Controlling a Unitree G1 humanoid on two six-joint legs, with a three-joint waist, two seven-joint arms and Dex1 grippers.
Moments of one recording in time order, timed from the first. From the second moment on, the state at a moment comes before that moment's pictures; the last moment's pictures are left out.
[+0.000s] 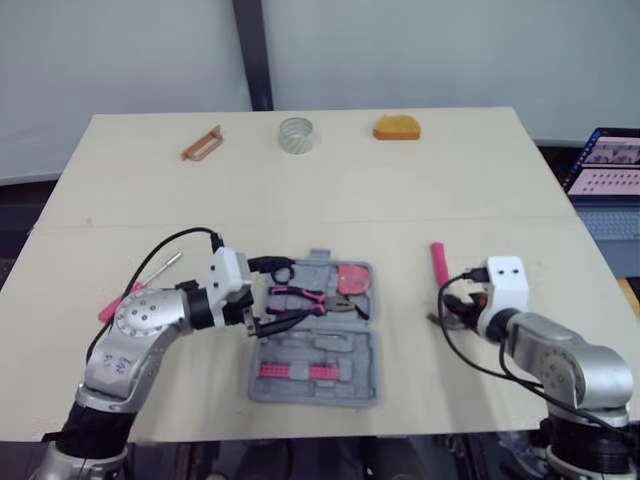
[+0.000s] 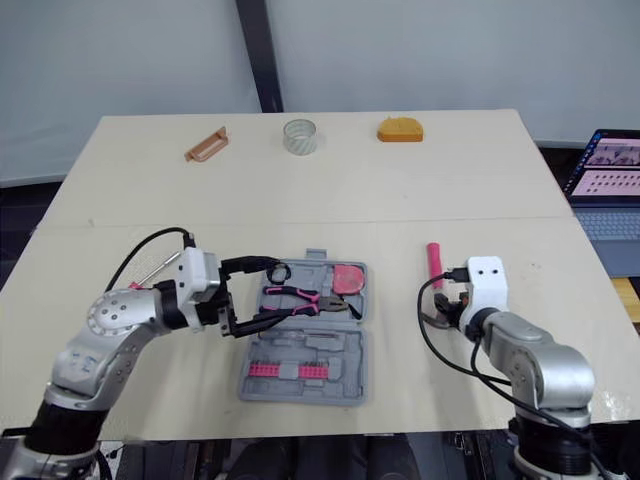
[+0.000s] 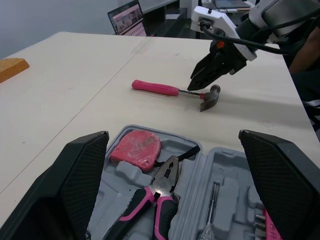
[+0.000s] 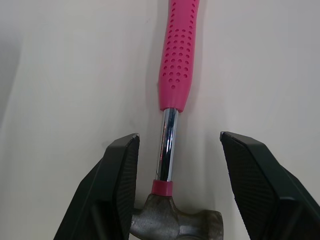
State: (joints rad) left arm -0.22 0.60 -0.04 -0.34 -0.42 0.28 -0.87; right arm -0.19 -0.41 -0.24 -0.41 0.38 1.20 0.11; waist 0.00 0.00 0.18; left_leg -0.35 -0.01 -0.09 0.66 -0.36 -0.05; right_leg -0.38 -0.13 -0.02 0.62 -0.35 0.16
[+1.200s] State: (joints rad) left arm -0.25 0.58 -0.04 -0.34 -0.41 0.30 -0.84; right arm -0.16 -0.38 -0.20 -0.27 0.31 1.01 0.15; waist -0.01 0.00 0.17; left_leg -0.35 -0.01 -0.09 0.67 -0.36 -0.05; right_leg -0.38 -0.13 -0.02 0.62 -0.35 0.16
